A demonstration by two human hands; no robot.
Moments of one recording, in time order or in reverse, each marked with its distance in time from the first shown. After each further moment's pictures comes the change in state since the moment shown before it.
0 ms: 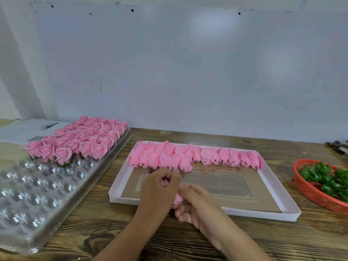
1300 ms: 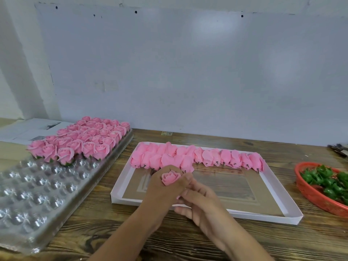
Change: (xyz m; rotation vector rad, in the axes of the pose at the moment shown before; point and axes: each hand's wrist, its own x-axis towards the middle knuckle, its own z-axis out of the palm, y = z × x) left_hand -0.002 0.019 -0.009 -0.468 -0.281 -0.185; right_hand -0.001 -0.002 -0.003 0.109 -0.155 -0.160
